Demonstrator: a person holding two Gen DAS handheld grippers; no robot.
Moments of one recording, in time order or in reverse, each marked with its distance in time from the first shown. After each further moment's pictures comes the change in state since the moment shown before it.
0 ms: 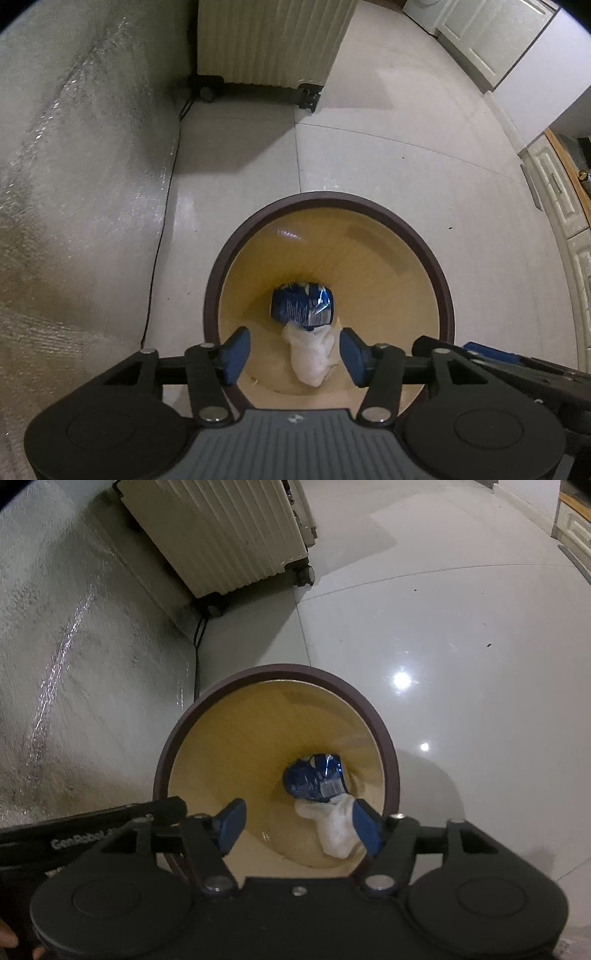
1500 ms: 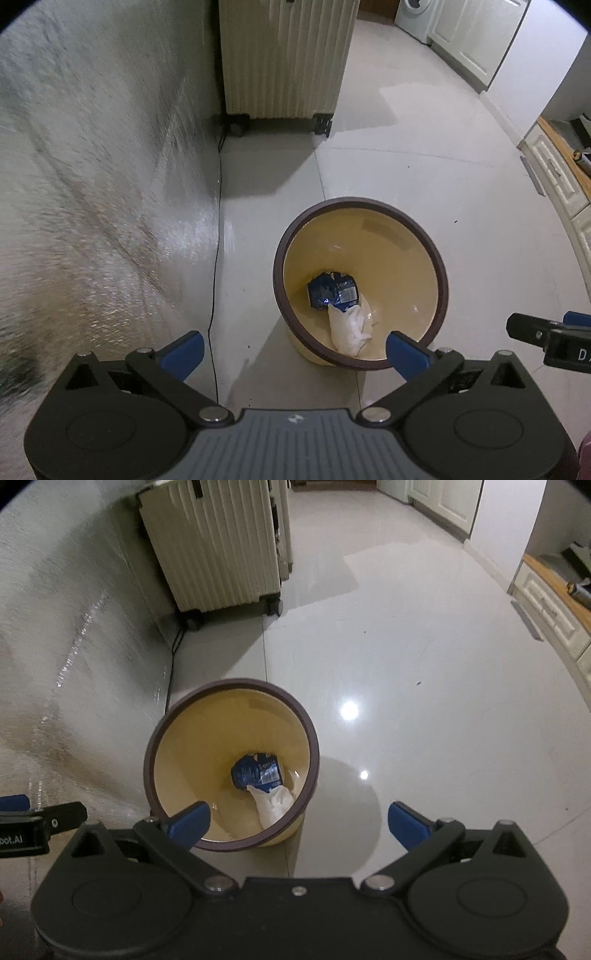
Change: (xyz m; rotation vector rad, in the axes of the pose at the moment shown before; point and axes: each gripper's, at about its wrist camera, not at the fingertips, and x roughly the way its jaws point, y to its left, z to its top) left arm -0.126 0.006 -0.052 0.091 -0.086 0.103; right arm -0.124 0.011 -0.039 -0.113 -0.093 -0.197
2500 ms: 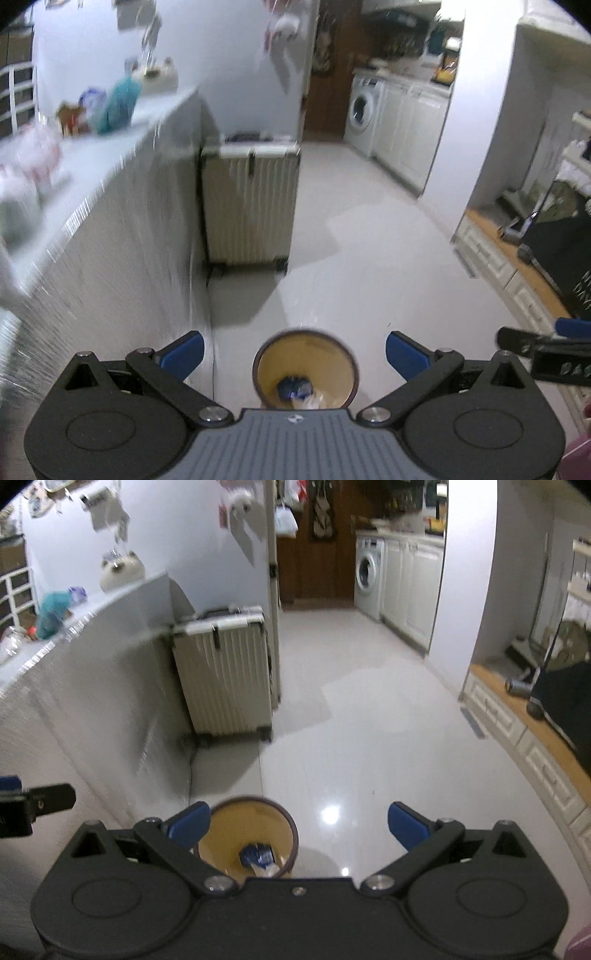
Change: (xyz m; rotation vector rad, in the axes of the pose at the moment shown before) left arm -0.285 -0.026 -0.029 0.088 -0.427 -0.090; right arm -0.292 0.012 -0.025 -0.013 -0.388 -0.055
